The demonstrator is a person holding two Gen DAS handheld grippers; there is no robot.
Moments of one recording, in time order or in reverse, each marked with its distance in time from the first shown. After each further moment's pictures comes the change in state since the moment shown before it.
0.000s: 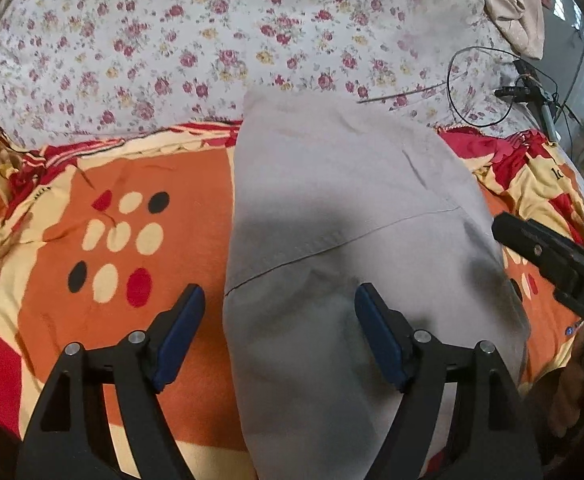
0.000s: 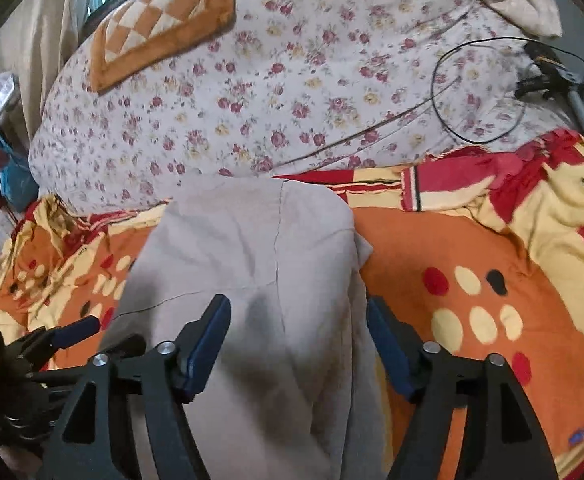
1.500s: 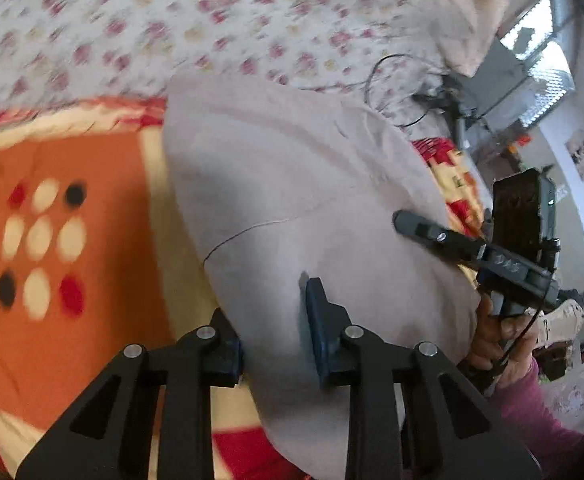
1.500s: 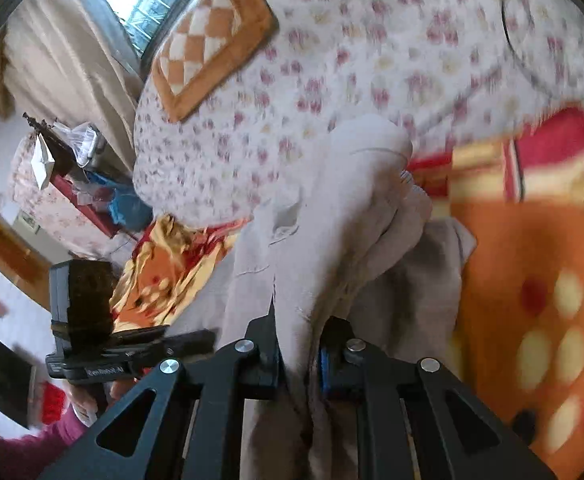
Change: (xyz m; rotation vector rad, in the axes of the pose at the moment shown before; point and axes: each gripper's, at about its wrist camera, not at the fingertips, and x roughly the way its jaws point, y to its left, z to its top) left arm -0.002 0.037 0.025 -0.042 0.187 -0.451; right arm 0.020 -0.039 0.029 0.136 0.146 0.529
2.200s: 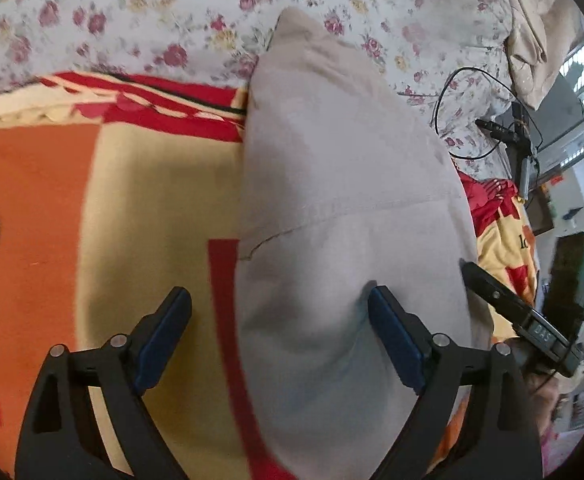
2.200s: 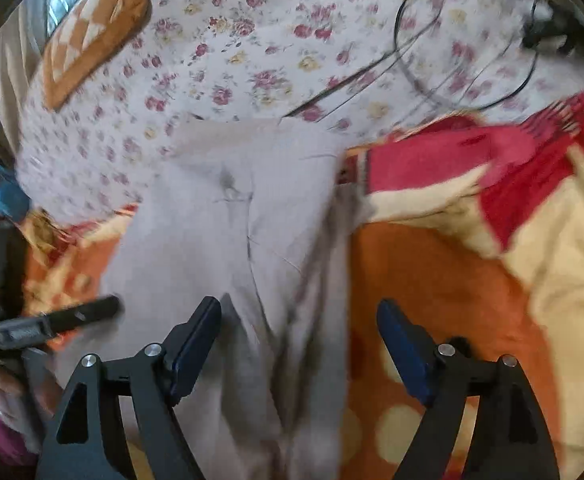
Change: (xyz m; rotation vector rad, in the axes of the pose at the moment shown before) left arm 0.136 0.009 0.072 -0.148 -0.006 0.056; right arm 0.008 -0.103 0.045 -0.044 -0.015 -0.410
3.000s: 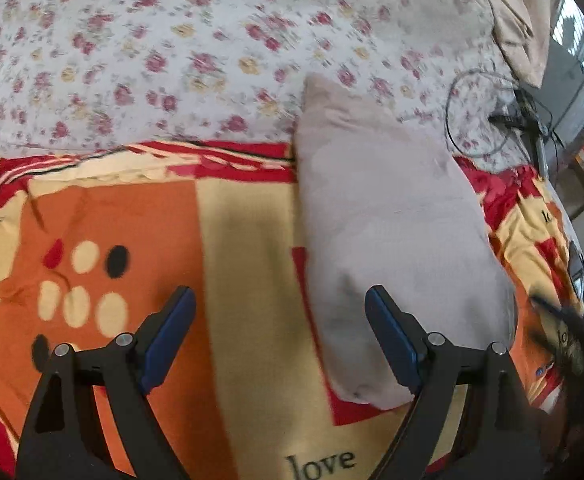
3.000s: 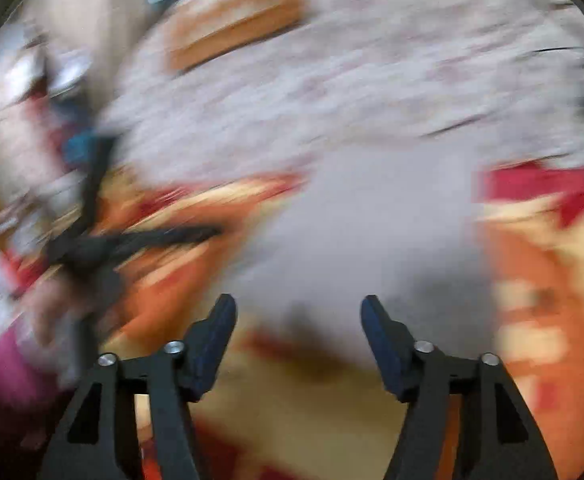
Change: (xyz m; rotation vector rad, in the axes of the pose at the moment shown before) left arm -0.076 -0.002 -0.027 0.162 -0.142 0.232; right arm -0.076 0.104 -0.061 -0.165 -0.117 0.007
